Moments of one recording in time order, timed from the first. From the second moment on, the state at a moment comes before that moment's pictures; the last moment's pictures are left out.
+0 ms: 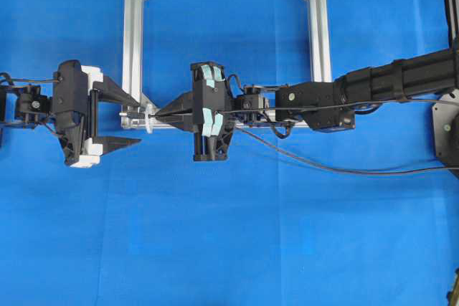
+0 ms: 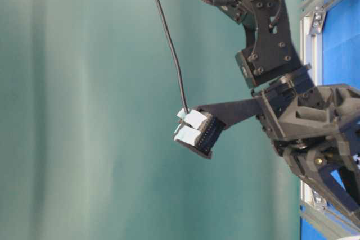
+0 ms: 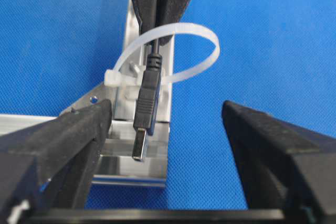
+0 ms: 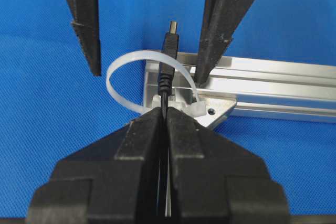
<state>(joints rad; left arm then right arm) -0.03 -0.08 1.23 -0.08 -0.66 -0.01 -0.03 0.43 0.42 -0.02 -0.50 0.06</state>
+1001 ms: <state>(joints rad) -0.02 -0.09 1.22 -0.08 -0.63 -0.02 -0.03 0.43 0.42 -0.01 -0.49 0.06</state>
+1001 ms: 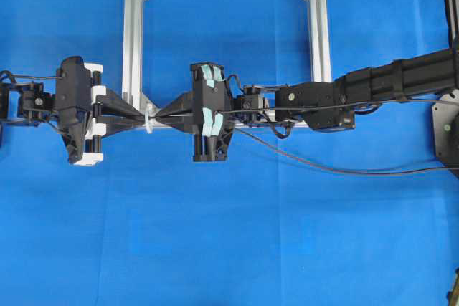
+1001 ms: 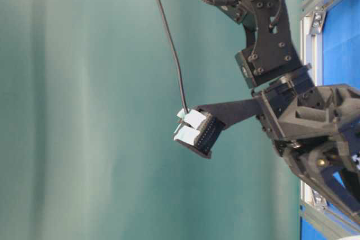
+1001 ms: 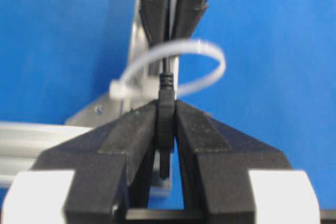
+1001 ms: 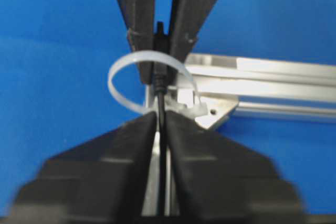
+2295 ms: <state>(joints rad) -0.01 -0.88 1.34 -0.08 -0.02 -0.06 -0.03 0.42 0.44 -0.01 -0.47 0.06</state>
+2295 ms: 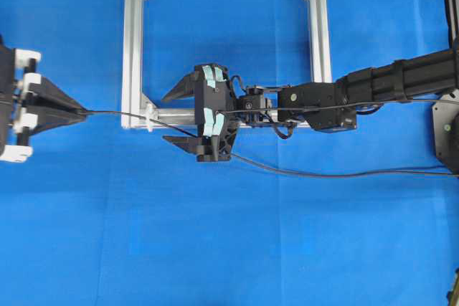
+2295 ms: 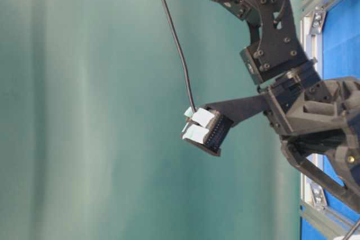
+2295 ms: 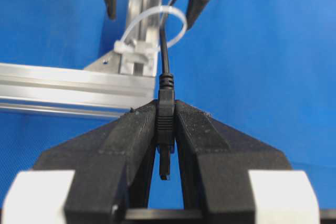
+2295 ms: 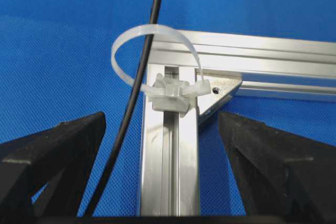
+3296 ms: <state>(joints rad) -0.01 -1.17 1.31 -0.07 0.23 -0.05 -0.03 0.43 0.44 -0.01 -0.47 0.06</state>
